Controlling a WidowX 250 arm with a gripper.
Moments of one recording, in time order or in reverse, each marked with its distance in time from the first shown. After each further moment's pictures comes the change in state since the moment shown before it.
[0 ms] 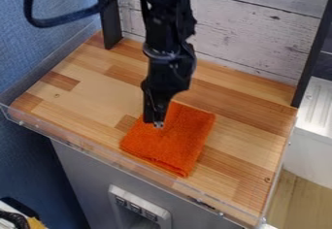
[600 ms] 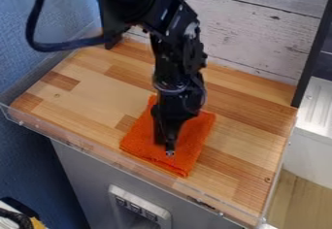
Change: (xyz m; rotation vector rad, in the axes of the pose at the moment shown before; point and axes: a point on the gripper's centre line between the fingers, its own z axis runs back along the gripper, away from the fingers) arm 0.013 -0.017 -0.021 0.057 -0.054 0.015
